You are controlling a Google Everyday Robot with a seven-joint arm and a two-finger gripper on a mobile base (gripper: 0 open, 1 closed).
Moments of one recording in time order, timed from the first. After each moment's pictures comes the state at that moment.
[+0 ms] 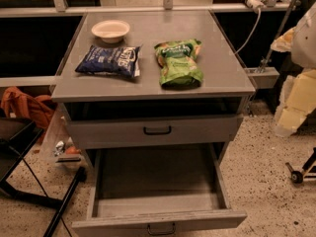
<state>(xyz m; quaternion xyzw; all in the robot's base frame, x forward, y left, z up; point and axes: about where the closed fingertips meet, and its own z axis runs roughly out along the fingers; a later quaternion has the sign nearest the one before) 0.438 -0.217 0.976 -0.60 0.78 -0.03 0.16</state>
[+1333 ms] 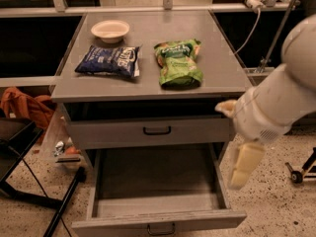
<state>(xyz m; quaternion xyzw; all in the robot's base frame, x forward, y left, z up) 0.421 -0.152 0.835 -0.69 0.71 0.06 0.17</state>
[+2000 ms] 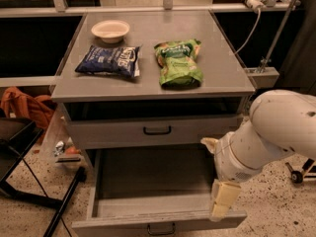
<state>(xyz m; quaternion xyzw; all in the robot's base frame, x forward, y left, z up) 0.394 -0.128 0.733 -0.68 0.71 0.08 0.16</state>
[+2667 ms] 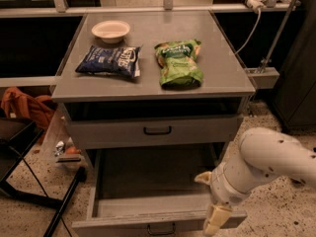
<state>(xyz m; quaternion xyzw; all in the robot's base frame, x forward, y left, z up) 0.370 -0.133 0.620 -0.68 0.70 0.17 0.12</state>
